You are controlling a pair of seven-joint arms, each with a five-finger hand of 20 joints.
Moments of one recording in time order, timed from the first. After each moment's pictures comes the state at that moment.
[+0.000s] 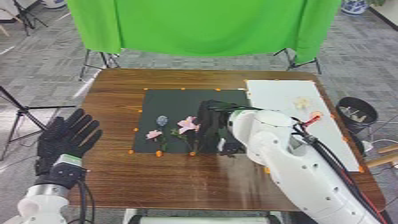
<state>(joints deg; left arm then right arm) 131.3 -48.0 -96.2 -124.2 6.6 16.6 25.9 -70.0 -66.0 54.4 -106.0 -115.3 -34.6 29.0</state>
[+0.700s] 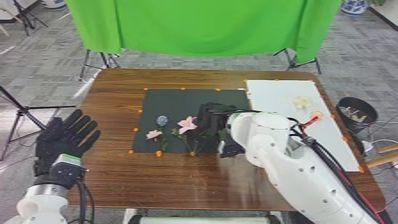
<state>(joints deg) 131.4 -48.0 -96.1 -124.3 5.9 17.9 26.6 -70.4 -66.2 53.9 -106.0 -119.1 -36.0 28.0</state>
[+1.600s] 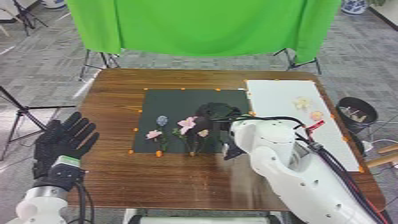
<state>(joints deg) 132.3 -48.0 -96.3 -124.7 5.0 18.9 27.4 -73.6 -63.2 53.8 -109.1 -129.0 -32.1 19.8</state>
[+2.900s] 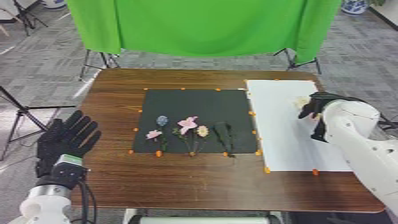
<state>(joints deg) 130.8 -48.2 -94.8 -124.5 4.9 18.9 28.2 -72.5 -46.1 70.0 -91.6 -116.5 -27.1 41.7</state>
